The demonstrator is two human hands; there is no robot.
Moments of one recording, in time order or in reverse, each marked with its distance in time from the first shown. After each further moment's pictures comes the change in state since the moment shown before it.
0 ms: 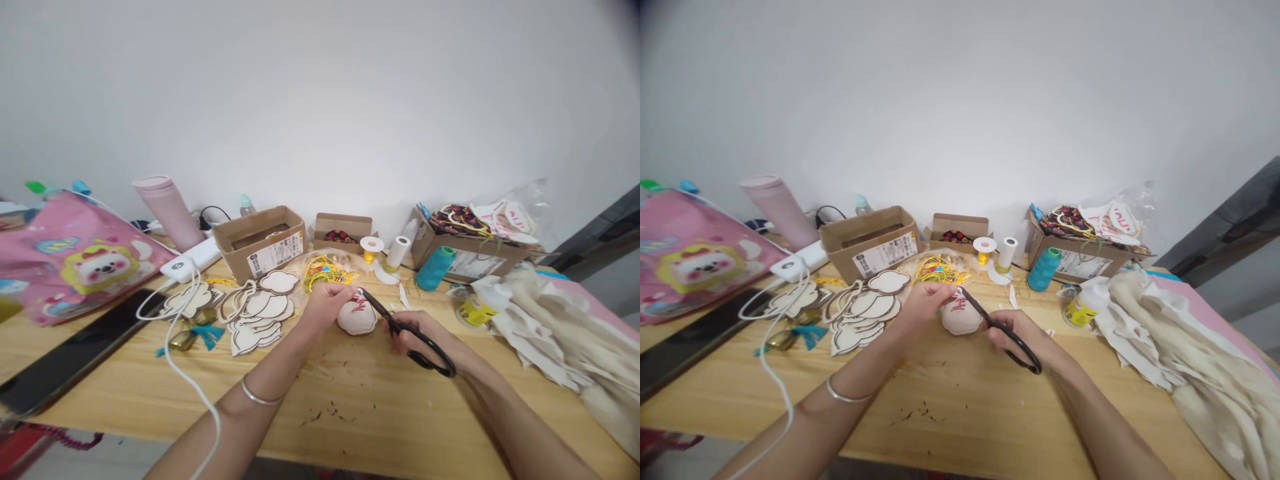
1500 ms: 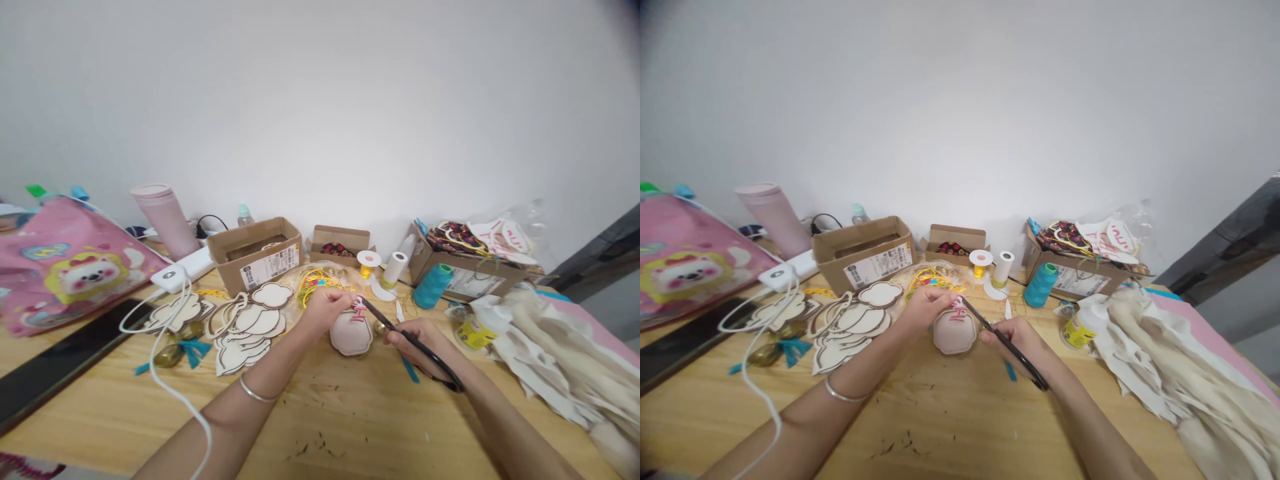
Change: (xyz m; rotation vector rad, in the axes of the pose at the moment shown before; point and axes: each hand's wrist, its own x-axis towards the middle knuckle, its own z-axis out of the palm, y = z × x) left_hand 0.024 0.004 0.002 0.204 -0.014 0.140; right_hand 0.012 -0.015 -0.011 -0.250 0.135 0.094
